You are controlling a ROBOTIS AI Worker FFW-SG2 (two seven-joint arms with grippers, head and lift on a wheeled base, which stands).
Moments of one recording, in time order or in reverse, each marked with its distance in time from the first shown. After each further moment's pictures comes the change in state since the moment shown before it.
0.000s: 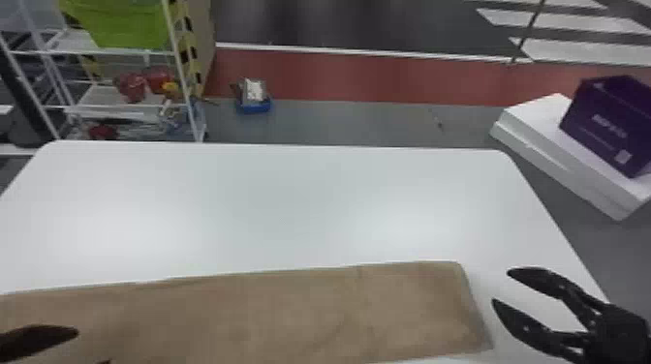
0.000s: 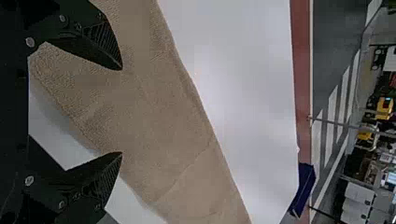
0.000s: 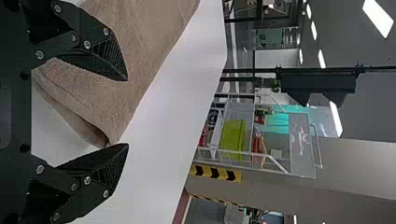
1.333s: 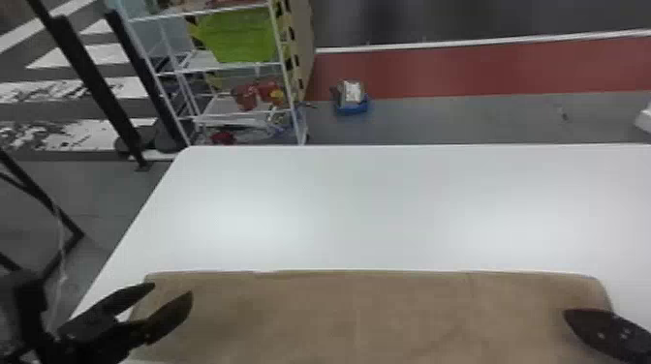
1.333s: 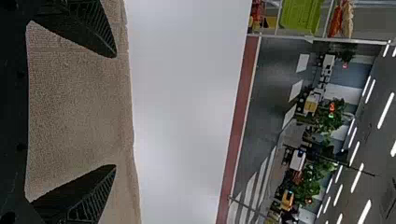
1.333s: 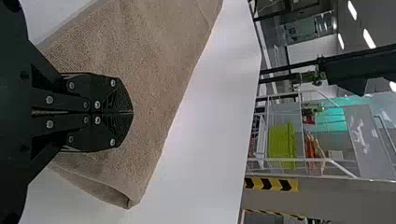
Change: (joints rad) left arm -0.062 -0.094 0.196 0.148 0.356 -0.070 0.350; right arm -0.044 0.093 0.137 -0.105 0.222 0.311 -0.097
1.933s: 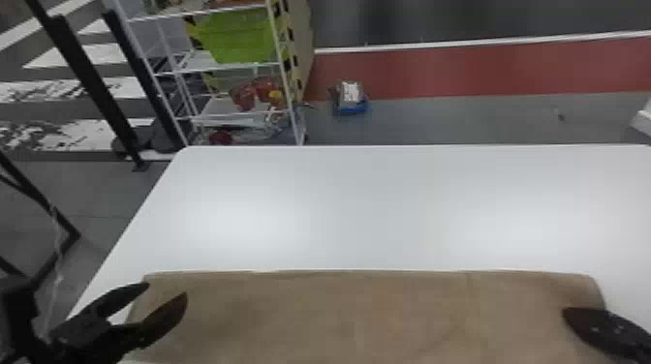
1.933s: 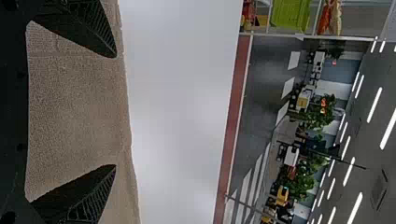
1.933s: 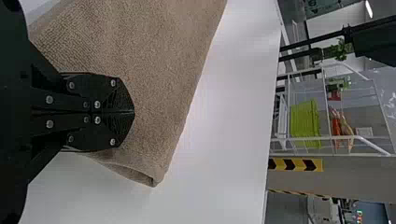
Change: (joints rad) left arm 0.016 0.000 0.003 0.021 0.017 -0.075 -0.003; right arm -0.044 0.002 0.011 0.029 0.075 0.108 -0.066
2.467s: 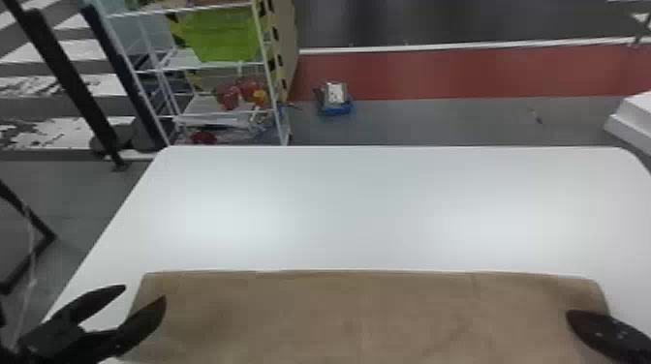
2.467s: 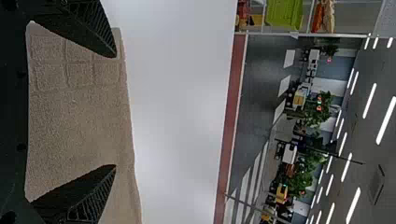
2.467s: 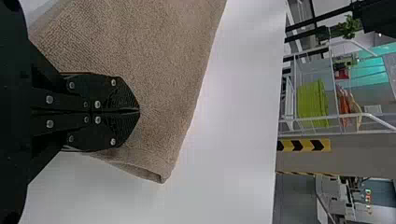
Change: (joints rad) left arm 0.013 0.000 -0.003 0.003 0.000 -0.041 -0.001; right arm 0.033 -0.011 -0.071 0.003 -0.011 0.028 -0.010
